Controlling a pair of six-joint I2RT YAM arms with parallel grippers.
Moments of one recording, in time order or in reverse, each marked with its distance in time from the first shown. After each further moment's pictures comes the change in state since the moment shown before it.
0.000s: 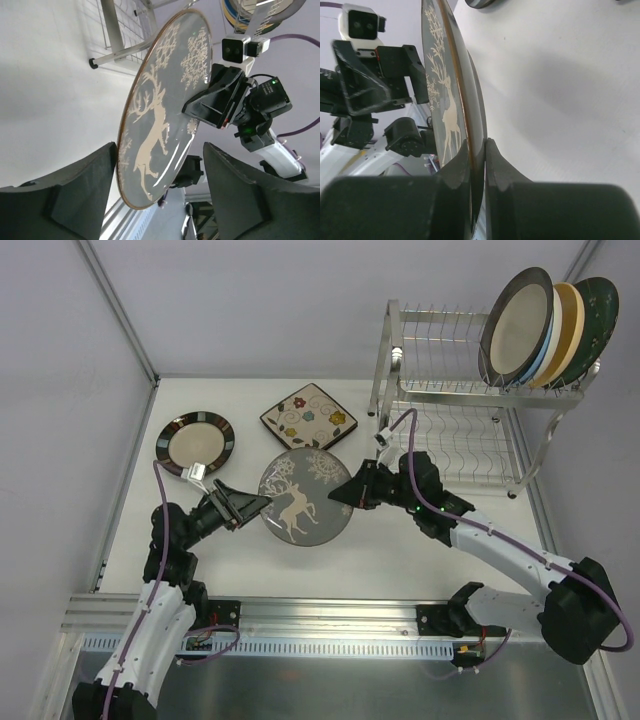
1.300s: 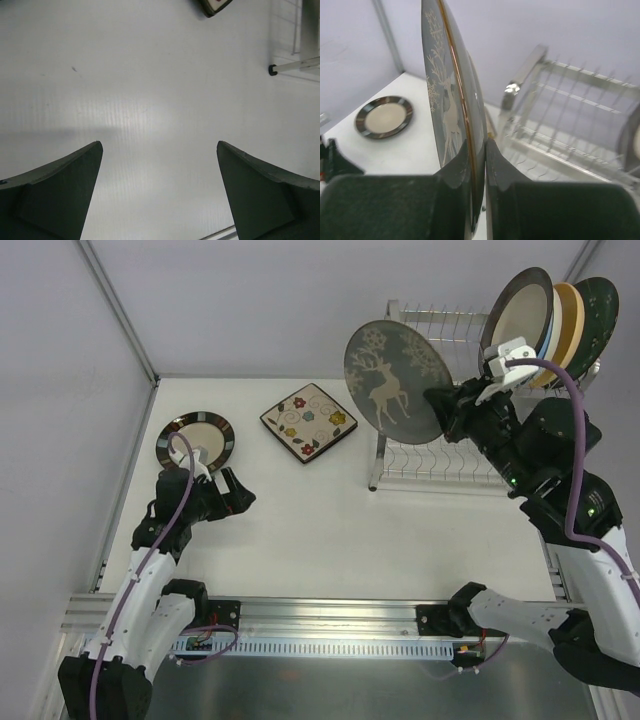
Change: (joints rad) left arm 0.000 0.242 0.346 -0.656 -0.436 0.733; right arm 0.000 -0.138 0.957 -0.767 0.584 -0.790
